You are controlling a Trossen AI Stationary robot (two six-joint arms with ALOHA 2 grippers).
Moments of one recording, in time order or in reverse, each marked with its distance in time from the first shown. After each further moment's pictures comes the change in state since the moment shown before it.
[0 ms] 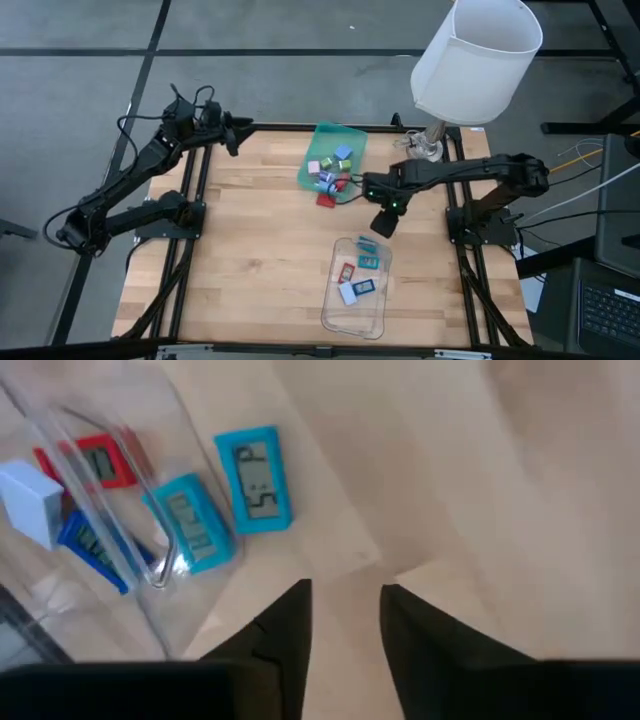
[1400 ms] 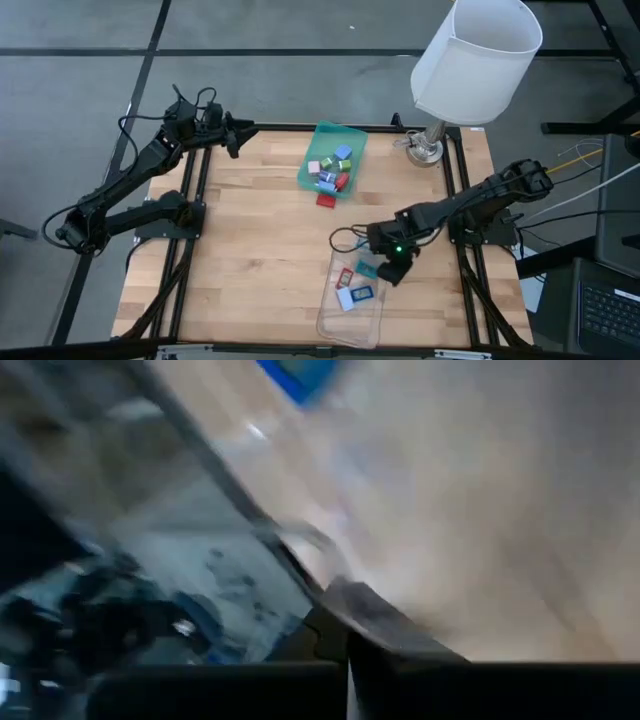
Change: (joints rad) left arm -0.020 0.000 0.000 -0.015 -0.001 0.007; right arm 0.346 0.000 -0.333 0.593 -0.531 0.546
